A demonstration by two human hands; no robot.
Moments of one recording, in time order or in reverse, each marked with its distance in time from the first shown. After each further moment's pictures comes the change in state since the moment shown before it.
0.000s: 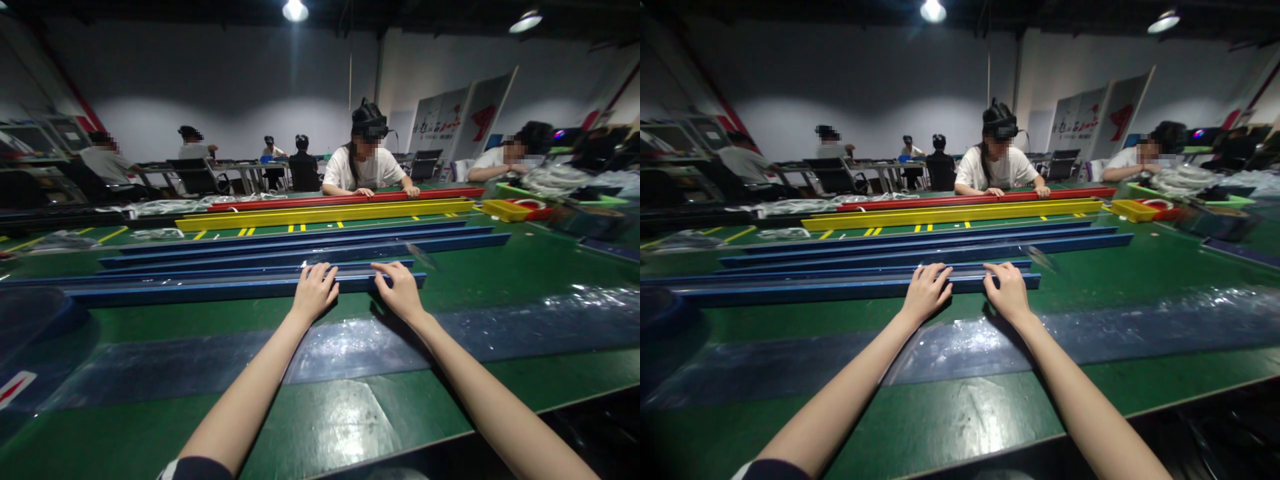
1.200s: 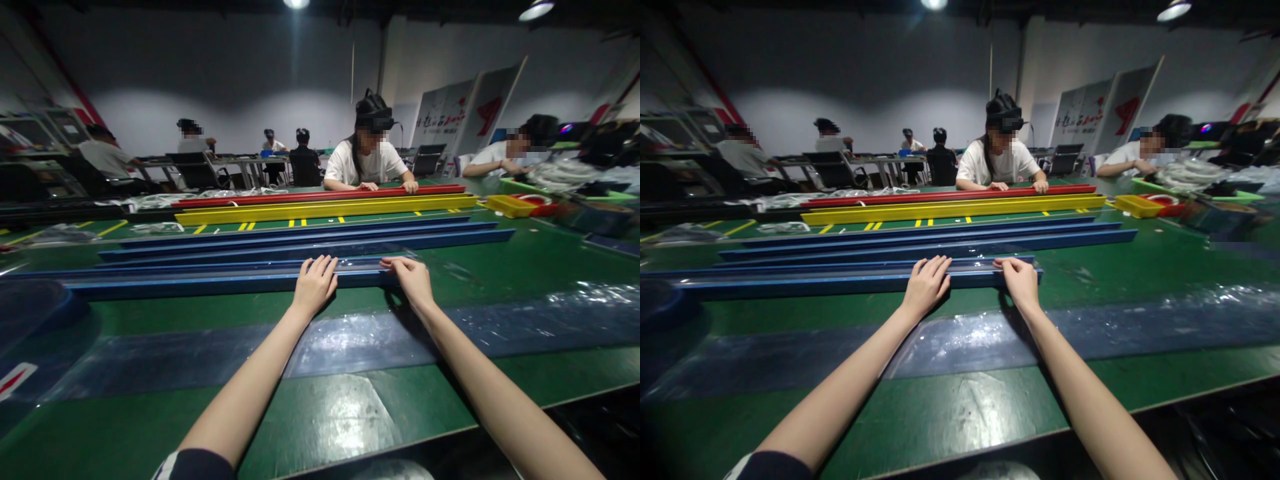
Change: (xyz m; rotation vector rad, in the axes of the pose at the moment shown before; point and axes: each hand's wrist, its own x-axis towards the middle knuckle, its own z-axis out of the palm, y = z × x) left_hand 0.000 -0.001 0.005 -0.023 0.037 -0.037; right_hand 0.009 0.012 -0.007 0.459 -0.003 0.579
